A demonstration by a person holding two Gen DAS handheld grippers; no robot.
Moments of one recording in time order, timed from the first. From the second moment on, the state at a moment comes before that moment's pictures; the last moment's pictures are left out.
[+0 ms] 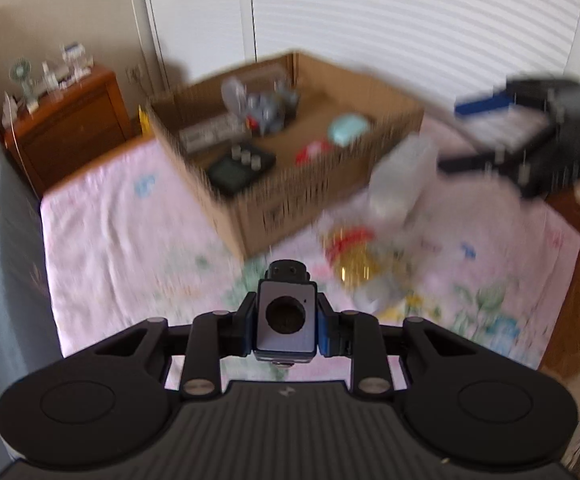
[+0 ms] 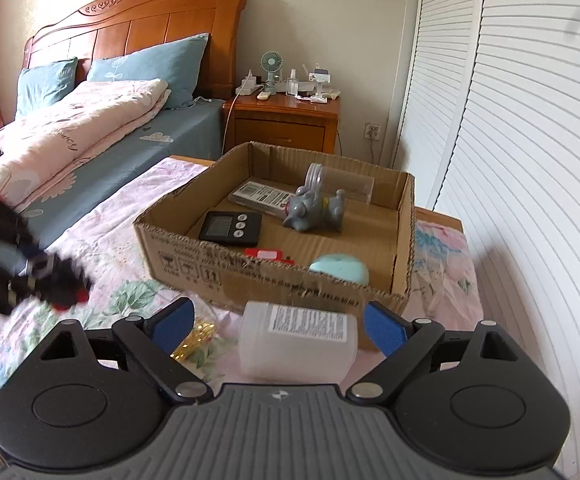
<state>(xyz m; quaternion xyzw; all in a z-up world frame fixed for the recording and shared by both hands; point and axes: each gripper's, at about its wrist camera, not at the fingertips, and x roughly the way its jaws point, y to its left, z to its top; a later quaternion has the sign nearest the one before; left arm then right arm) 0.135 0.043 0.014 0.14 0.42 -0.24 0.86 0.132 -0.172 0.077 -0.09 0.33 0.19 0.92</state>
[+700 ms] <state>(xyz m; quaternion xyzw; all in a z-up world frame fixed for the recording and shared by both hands) 0.231 -0.017 0.016 0.12 0.38 -0.21 0.89 0.116 -0.174 0.072 -0.06 0.33 0.19 0.92</state>
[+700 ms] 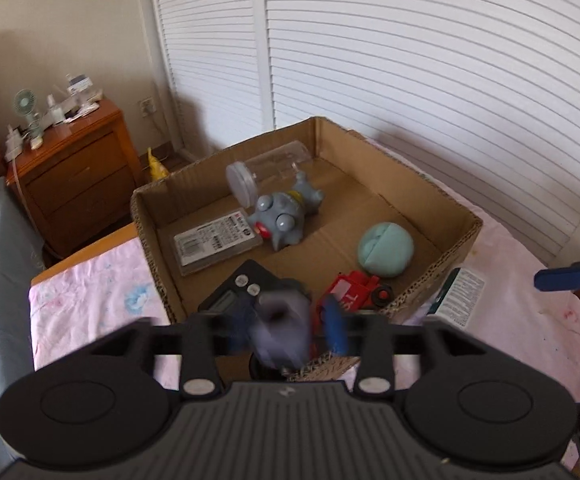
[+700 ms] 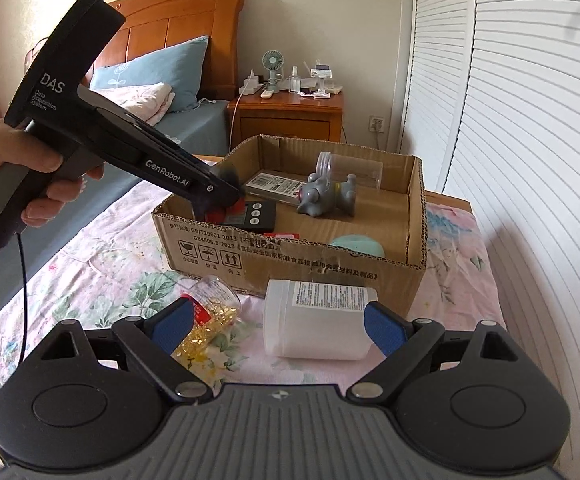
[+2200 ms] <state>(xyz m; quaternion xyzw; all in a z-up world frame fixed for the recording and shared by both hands) 0.151 0.033 -0.062 0.07 0.43 -0.08 0.90 0.106 -0.182 0.021 -0.03 0.38 0.11 0.92</state>
